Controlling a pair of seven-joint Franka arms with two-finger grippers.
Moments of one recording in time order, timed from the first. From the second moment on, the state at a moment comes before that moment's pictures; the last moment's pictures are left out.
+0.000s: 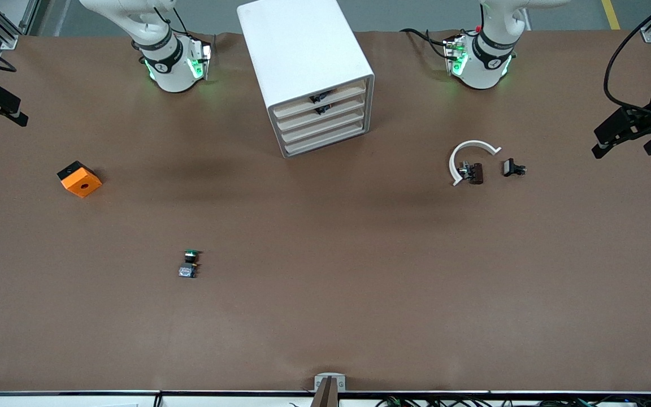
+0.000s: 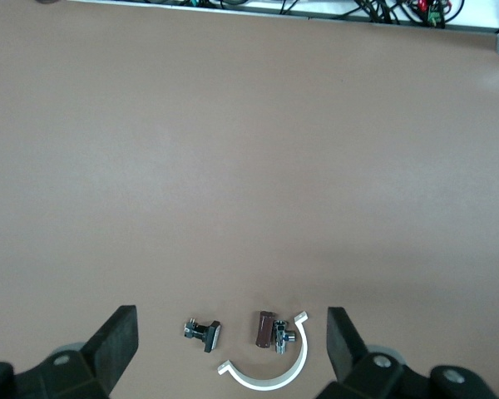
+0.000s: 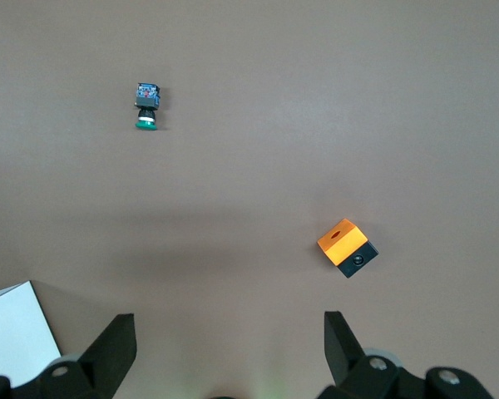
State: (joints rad) left arm -0.05 -0.11 0.01 -1.68 -0.01 1.74 -0.10; right arm -0.03 -0.16 -0.10 -1.69 0.00 1.52 -0.13
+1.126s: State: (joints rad) left arm -0.05 -0.10 0.01 -1.63 -0.01 1.59 -0.06; right arm -0.03 -0.16 -0.10 -1.67 0.00 1.52 -0.13
